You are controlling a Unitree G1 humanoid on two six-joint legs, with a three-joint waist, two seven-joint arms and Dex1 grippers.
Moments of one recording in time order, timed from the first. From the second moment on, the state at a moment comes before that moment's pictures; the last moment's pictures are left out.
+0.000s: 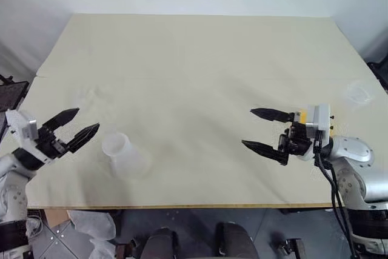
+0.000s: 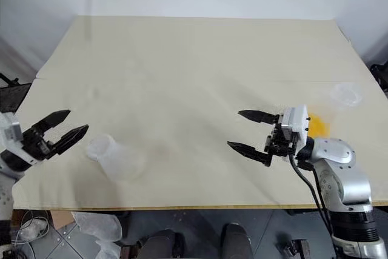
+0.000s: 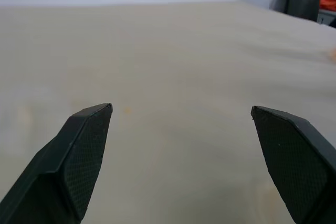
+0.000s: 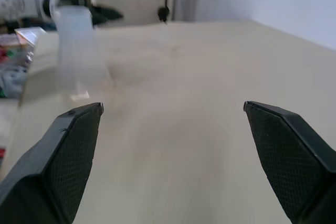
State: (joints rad) left arm -0.03 0.71 0.58 0.12 -0.66 0.22 -0.99; right arm -0.26 -0.62 -0.12 -0.25 0.65 0.22 1.12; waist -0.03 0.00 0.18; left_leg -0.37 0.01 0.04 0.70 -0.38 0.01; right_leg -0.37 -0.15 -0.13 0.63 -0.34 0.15
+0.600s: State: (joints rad) left arm 0.22 0.83 0.66 -0.26 -0.84 0.45 -1.14; right arm -0.24 -0.69 -0.06 -0.22 0.60 0.21 1.25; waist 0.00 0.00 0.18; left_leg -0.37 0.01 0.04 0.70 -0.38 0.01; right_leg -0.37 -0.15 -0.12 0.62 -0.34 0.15
